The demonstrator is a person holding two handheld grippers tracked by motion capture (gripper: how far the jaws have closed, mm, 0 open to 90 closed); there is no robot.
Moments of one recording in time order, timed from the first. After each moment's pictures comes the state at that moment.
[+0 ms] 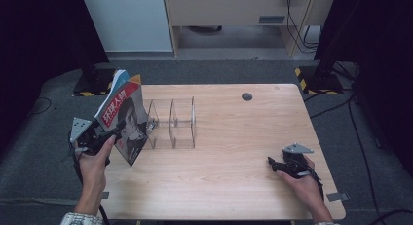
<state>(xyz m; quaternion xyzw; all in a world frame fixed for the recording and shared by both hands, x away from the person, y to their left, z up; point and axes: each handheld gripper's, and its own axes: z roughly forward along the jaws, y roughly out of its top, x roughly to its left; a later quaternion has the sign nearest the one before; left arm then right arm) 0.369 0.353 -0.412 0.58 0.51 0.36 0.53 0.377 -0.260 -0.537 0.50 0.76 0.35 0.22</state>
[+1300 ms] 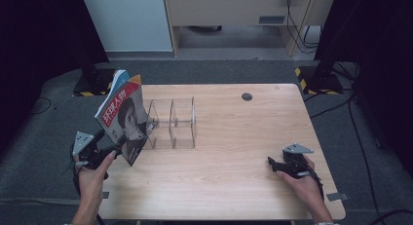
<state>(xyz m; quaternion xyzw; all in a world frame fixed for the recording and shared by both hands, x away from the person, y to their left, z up) 0.345 0.361 -0.450 0.60 0.52 0.33 0.51 0.377 -0.260 -0.537 0.50 0.77 0.35 0.22</state>
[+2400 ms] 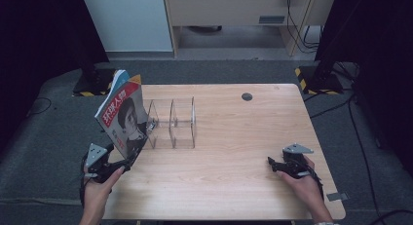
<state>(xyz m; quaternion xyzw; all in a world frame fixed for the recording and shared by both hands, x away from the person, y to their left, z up) 0.323 0.342 -0.480 0.66 0.51 0.30 0.46 0.377 -0.260 -0.537 0.50 0.76 0.35 0.22</state>
